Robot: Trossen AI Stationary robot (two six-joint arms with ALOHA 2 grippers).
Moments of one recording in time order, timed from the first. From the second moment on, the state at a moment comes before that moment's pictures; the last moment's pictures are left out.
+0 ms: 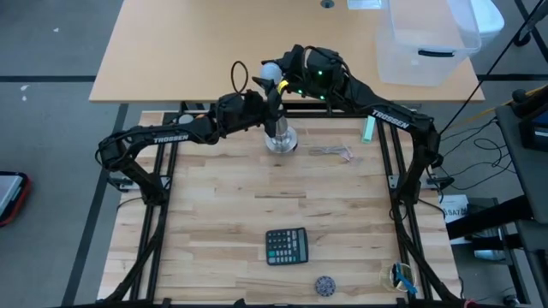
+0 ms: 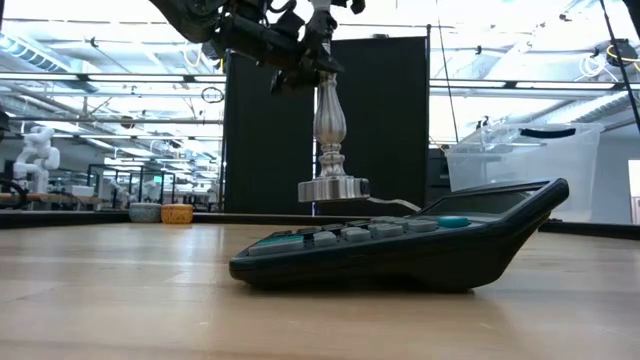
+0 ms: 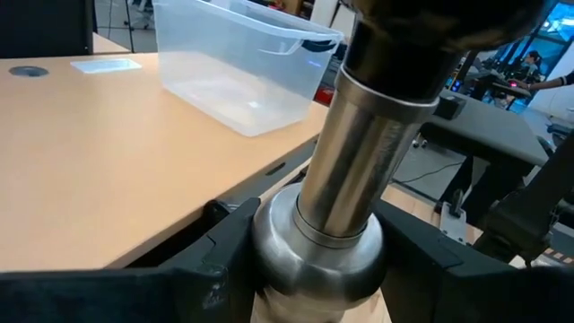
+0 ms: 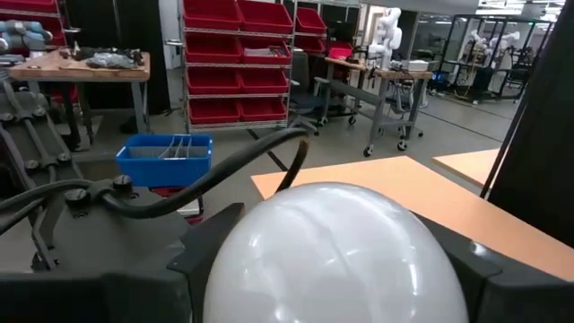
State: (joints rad) left arm 0.45 1.55 1.12 0.32 0.00 -0.26; right arm -0.39 1.77 1.97 -0.23 0.03 -0.04
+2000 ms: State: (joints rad) left arm 0.45 1.55 1.12 0.14 0.44 0.00; right arm -0.42 1.59 1.97 -0.41 -0.41 -0.08
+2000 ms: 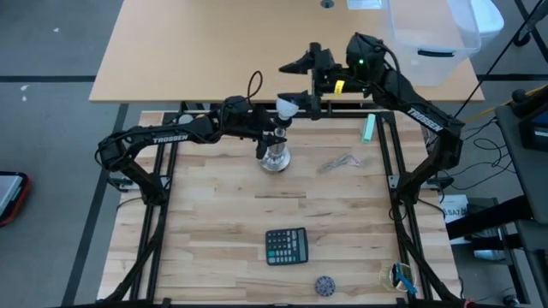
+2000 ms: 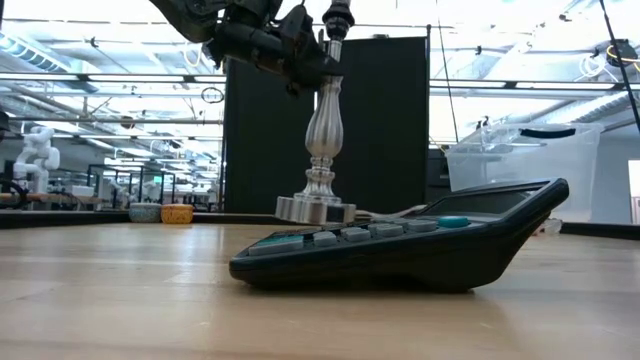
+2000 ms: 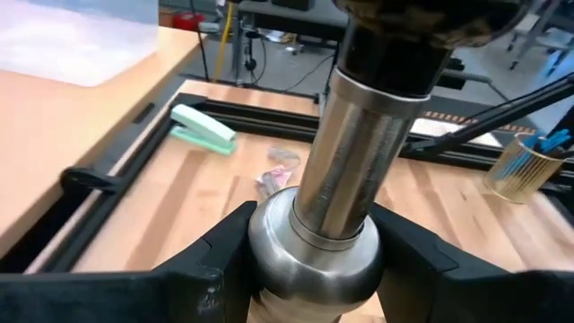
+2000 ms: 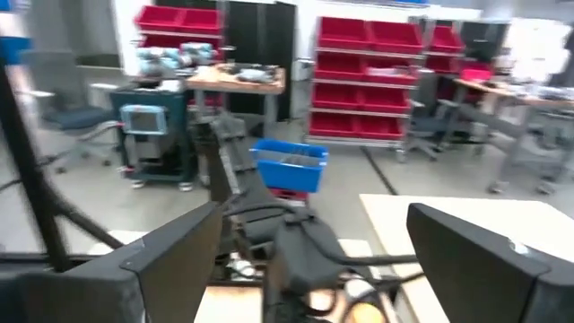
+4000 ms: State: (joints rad) left arm 0.48 1.65 1.12 0.20 0.44 0.00; right arm -0.33 1.57 1.97 -0.80 0.00 0.03
